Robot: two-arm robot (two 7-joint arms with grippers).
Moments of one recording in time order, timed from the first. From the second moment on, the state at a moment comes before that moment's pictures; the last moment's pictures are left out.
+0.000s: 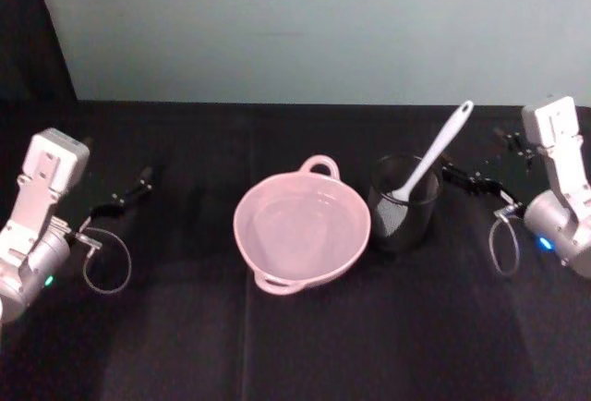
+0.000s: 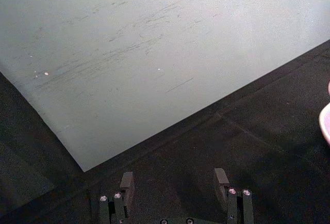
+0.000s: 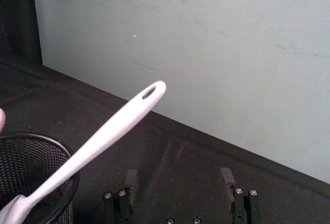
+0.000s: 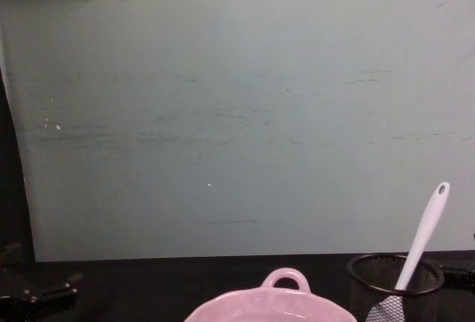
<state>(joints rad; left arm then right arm) -0.20 0.60 0.45 -1.41 -0.25 -0.12 0.03 0.41 0.50 -0.47 -1.16 0.32 -0.07 0.13</state>
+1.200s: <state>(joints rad) -0.20 0.60 0.45 -1.41 -0.25 -0.12 0.03 0.41 0.49 -0.47 -1.15 0.31 -0.07 0.13</state>
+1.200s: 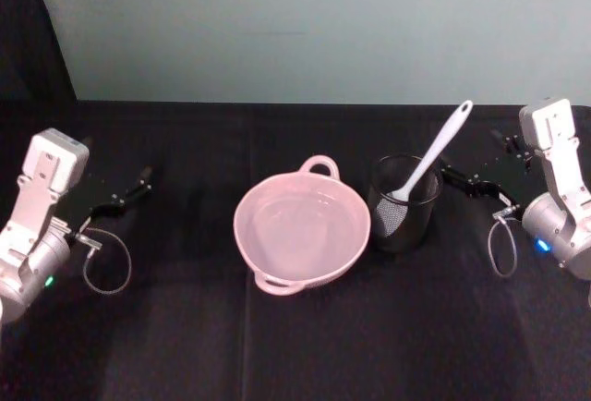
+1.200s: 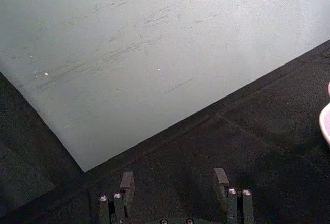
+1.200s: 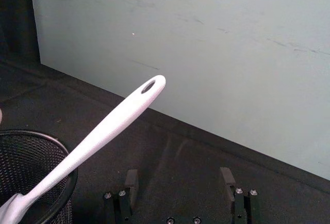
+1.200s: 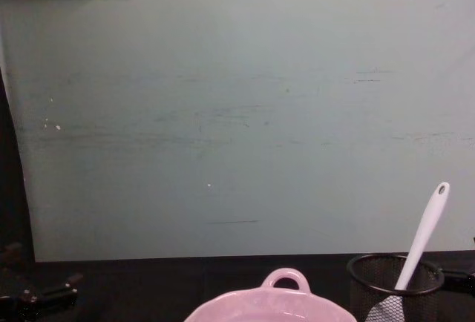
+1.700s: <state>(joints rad) -0.20 0.60 0.45 -1.41 -0.25 -0.12 0.03 0.41 0.49 -0.47 -1.15 0.31 -0.07 0.13</state>
